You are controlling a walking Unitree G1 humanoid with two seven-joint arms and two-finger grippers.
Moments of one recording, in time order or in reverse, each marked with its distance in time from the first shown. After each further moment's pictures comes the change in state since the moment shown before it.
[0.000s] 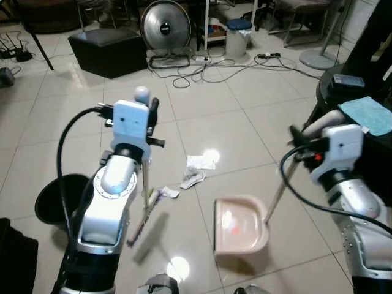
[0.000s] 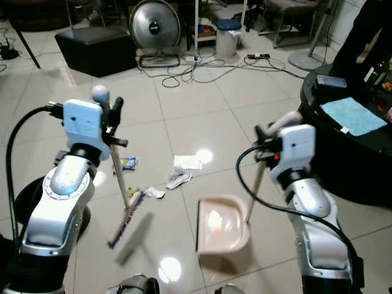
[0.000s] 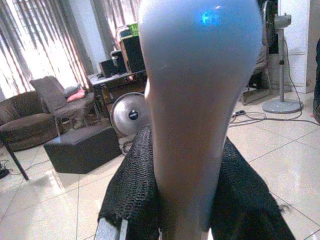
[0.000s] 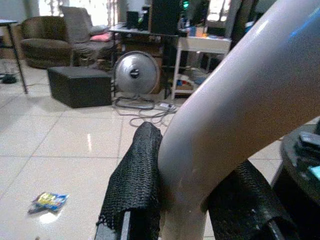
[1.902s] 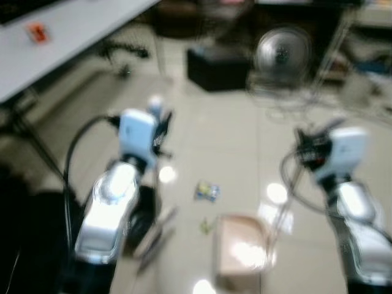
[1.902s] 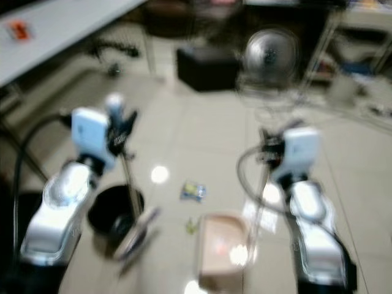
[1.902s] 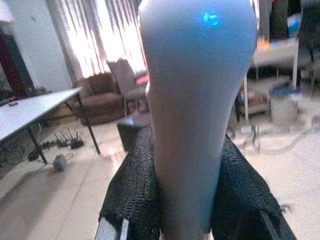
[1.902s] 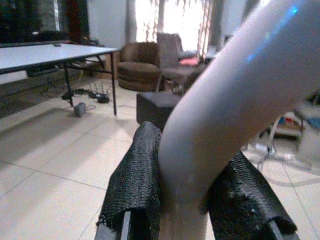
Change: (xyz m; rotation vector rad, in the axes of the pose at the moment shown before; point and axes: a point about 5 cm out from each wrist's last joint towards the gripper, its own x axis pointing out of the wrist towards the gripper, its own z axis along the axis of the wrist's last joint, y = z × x) left arm -0.010 -0.008 -0.013 -0.071 0.023 -0.158; right arm -0.003 0.007 -0.008 0.045 -0.004 -0.039
